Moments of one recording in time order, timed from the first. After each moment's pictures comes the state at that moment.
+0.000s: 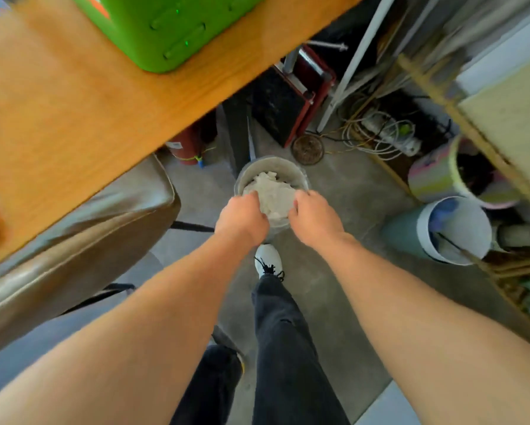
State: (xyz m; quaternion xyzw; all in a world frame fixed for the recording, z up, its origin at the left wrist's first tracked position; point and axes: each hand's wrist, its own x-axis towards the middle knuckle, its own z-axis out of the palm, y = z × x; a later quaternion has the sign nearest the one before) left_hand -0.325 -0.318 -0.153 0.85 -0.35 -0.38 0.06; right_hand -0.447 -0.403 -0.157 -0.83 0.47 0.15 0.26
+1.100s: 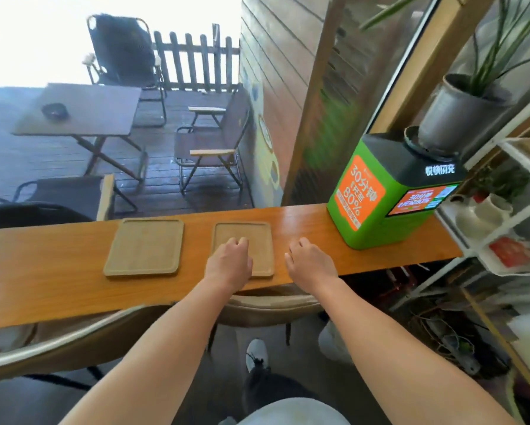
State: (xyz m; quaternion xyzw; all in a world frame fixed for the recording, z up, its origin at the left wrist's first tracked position) left_hand -0.136 0.034 0.125 0.94 -0.25 -0.06 0.22; right_hand -0.214 -0.136 0.142 -0.99 0.13 0.01 0.11
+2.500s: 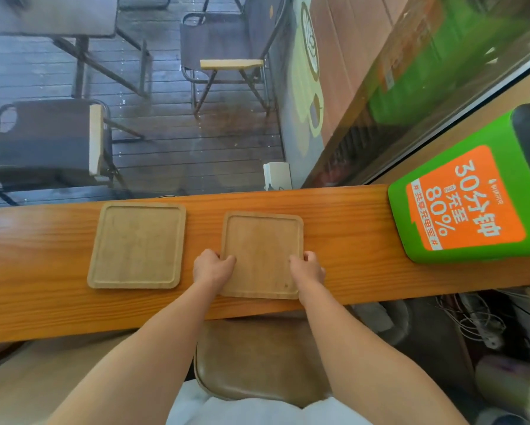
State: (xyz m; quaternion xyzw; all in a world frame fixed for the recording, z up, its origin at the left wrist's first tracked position) left_hand 0.015 0.035 -0.018 0.87 0.19 -0.35 0.28; right_hand -0.056 -0.146 -0.011 -0.63 0.59 0.21 0.46
